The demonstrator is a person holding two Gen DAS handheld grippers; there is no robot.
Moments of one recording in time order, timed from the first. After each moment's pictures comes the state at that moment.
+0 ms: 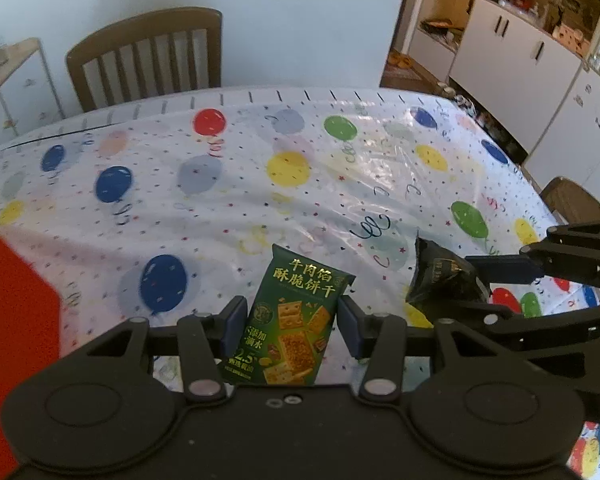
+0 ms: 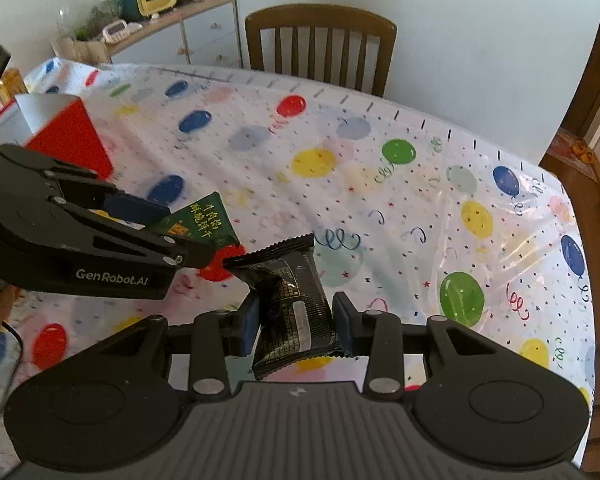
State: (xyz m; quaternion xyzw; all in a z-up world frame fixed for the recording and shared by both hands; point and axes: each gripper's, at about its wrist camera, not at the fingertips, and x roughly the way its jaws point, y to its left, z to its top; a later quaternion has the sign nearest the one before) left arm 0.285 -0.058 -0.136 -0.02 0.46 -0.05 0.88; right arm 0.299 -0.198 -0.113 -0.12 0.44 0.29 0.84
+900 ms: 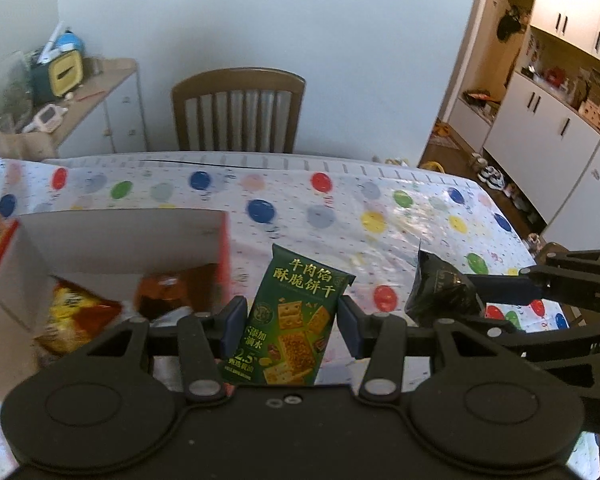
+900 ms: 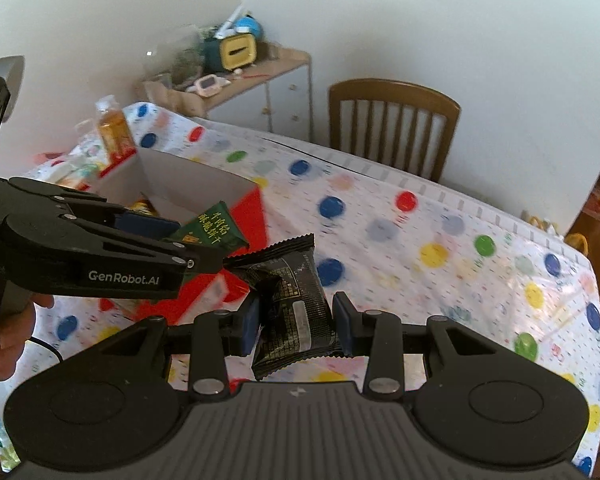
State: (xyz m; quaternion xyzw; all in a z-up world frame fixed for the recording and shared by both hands) left arm 0.159 0.049 -0.027 -0.06 0.39 0.02 0.92; right arm 0.192 -0.101 0.000 -0.11 0.37 0.35 0.85
